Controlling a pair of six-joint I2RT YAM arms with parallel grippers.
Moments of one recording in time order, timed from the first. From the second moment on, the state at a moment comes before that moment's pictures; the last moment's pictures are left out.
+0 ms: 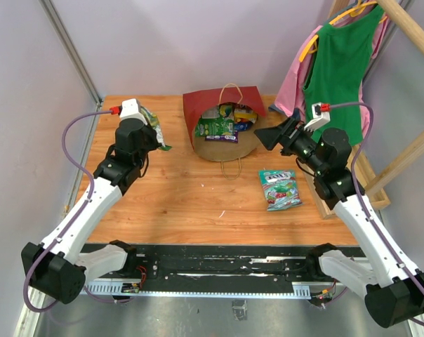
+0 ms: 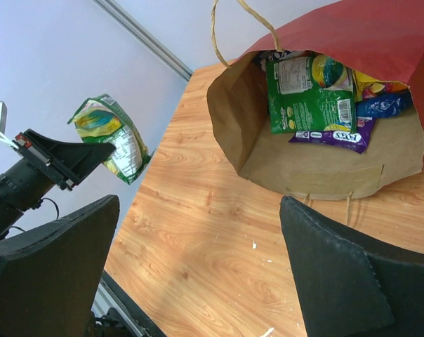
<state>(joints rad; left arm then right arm) -0.37 1.09 1.00 -0.22 -0.39 -0.39 0.33 0.95 0.92 -0.02 -0.28 0.68</state>
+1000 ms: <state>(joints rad) -0.30 1.13 1.00 -0.22 -0.40 -0.38 0.33 1.02 0.92 -0.02 -0.28 0.66</state>
